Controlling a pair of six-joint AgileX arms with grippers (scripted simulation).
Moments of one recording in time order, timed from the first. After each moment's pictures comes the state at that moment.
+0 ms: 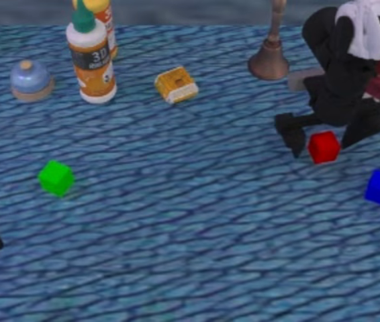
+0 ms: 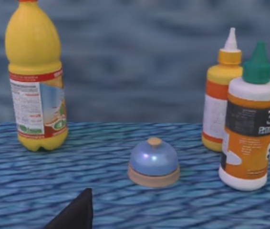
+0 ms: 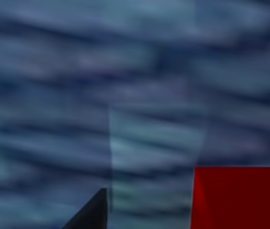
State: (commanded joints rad) left arm 0.00 0.00 0.00 0.00 0.00 0.00; right arm 0.27 2.40 1.83 -0.99 0.01 0.06
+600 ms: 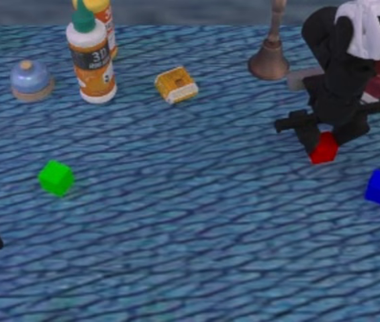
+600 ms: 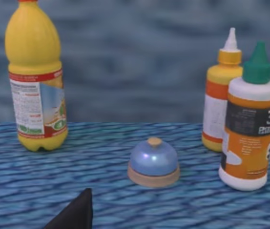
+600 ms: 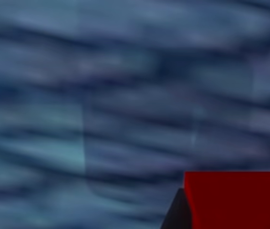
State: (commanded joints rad) left arm 0.00 0.00 0.00 0.00 0.00 0.00; right arm 0.27 2.40 1.83 -0.99 0.01 0.06
